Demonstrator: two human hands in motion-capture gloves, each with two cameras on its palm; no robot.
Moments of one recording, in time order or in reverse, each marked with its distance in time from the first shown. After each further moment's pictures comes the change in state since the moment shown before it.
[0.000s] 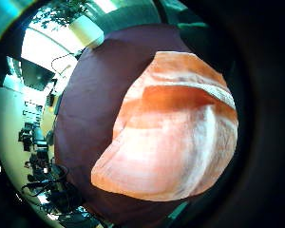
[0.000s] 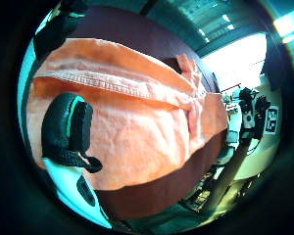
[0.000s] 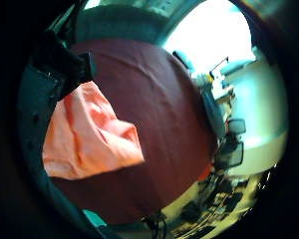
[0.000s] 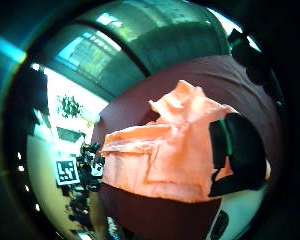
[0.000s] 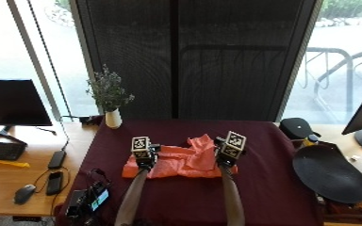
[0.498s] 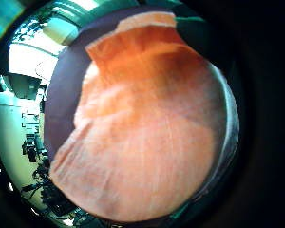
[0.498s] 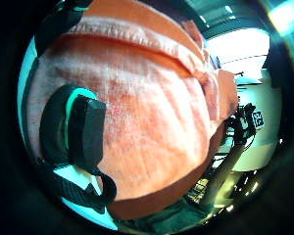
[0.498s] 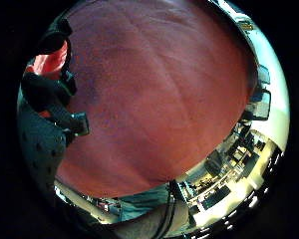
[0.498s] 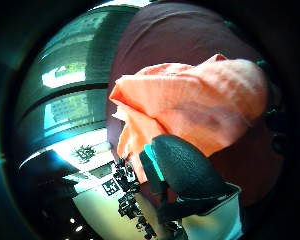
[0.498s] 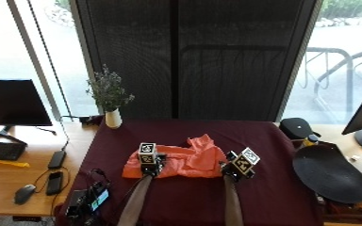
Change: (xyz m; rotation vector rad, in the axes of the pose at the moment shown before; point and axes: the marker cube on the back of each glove) left arm 0.004 -0.001 0.052 -0.089 -0.122 0.033; right arm 0.068 0.071 0.034 -0.455 -0.251 0.353
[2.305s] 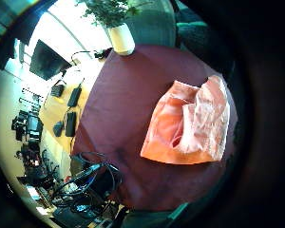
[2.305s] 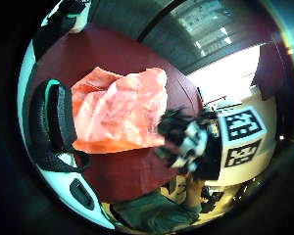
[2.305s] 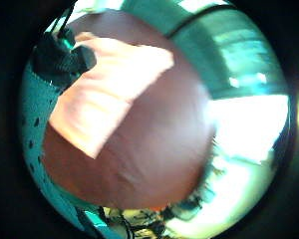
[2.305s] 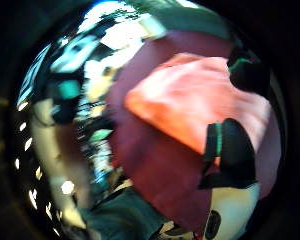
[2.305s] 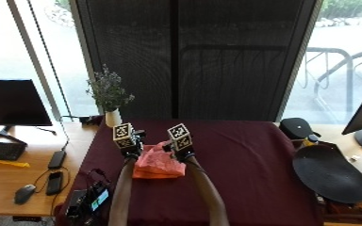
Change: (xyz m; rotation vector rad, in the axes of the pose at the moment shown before) left arm -0.084 -0.004 -0.139 0.247 0.155 -0.144; right arm -0.256 0.121 0.058 0.061 0.437 -1.164
